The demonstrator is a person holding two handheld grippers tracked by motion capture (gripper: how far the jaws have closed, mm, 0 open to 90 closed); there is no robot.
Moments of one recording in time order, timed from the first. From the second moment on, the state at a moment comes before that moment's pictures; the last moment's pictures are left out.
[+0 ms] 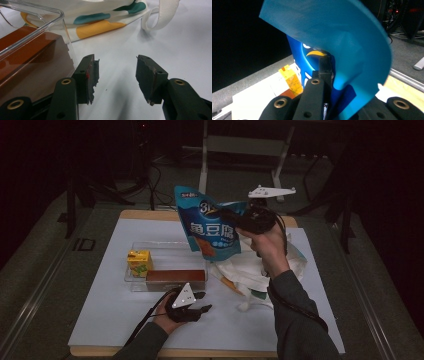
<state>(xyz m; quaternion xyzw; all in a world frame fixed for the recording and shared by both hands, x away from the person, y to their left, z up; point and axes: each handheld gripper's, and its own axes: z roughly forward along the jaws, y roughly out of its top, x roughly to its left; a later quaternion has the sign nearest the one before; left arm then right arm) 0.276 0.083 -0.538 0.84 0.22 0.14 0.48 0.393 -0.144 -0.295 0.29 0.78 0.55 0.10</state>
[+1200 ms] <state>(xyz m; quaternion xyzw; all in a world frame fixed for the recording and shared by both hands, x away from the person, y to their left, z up) 0.275 0.083 -0.538 0.84 0.21 0.15 0.48 0.408 -0.079 -0.313 0.28 0.78 0.55 0.07</state>
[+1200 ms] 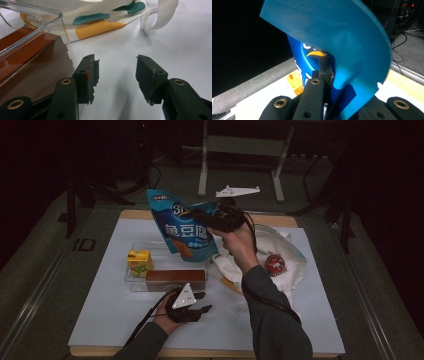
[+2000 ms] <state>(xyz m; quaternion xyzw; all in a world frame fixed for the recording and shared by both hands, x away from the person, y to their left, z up) 0.274 0.083 -0.538 0.84 0.21 0.15 0.48 0.422 -0.035 -0.351 0.29 0.78 0.55 0.05</state>
